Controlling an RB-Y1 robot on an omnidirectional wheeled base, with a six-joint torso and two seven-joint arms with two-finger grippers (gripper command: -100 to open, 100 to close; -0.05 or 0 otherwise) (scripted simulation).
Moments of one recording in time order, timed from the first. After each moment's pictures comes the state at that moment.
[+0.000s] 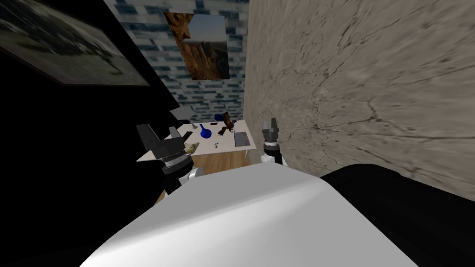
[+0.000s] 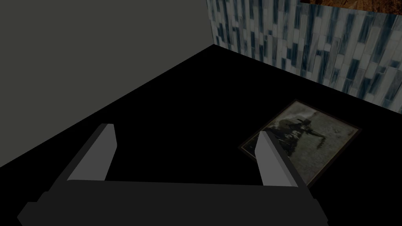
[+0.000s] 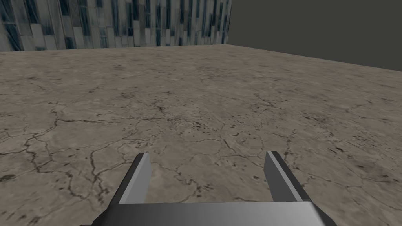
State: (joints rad) left arm 0.49 -0.02 -0.02 -2.35 0.10 -0.62 -0.17; right arm 0.46 -0.05 0.03 -2.21 0.00 -0.63 0.03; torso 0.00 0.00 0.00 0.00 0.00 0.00
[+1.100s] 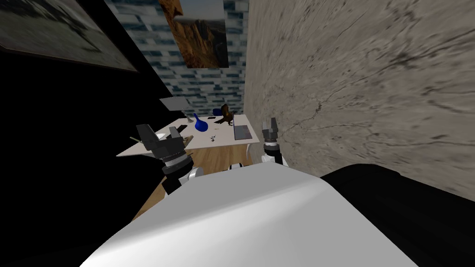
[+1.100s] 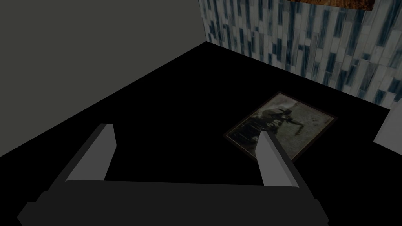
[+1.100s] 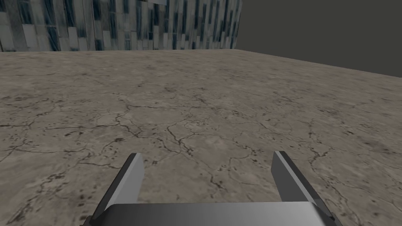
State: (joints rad) left arm 0.49 -0.02 -0.02 -2.35 0.10 -0.62 -0.17; right arm 0.46 -0.06 0.03 -2.20 0.01 -0.62 0.04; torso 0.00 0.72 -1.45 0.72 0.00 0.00
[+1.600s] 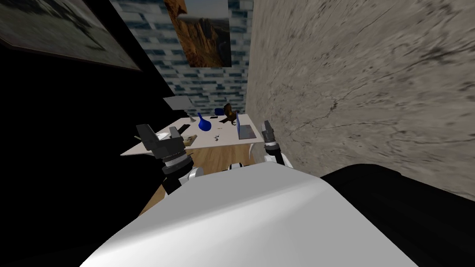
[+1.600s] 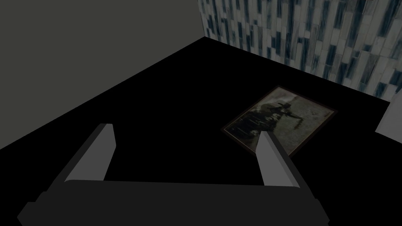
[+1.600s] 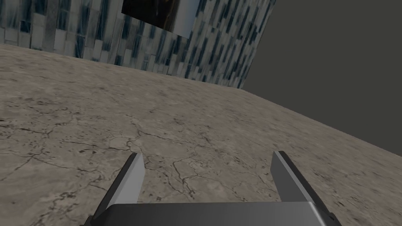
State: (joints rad) left arm 0.49 -0.02 -0.02 -2.35 0.10 -0.62 -0.17; right arm 0.44 -0.16 -0.01 -2.15 0.10 -0.58 0.11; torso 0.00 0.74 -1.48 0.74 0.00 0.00
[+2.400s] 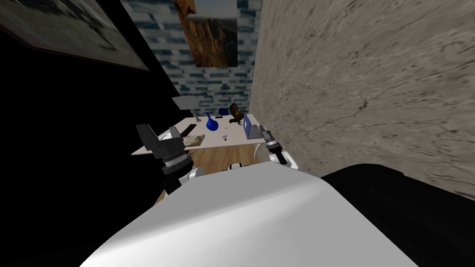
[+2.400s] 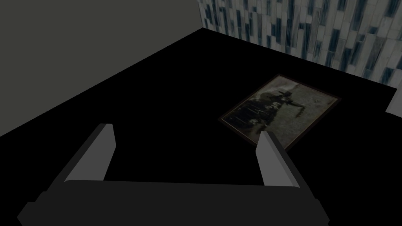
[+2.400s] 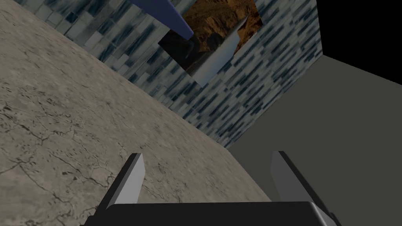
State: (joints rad) left arm 0.49 -0.02 -0.02 -2.35 0.10 -0.62 -0.17; right arm 0.41 -0.27 -0.10 -2.04 0.28 -0.47 0.27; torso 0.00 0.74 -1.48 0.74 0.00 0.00
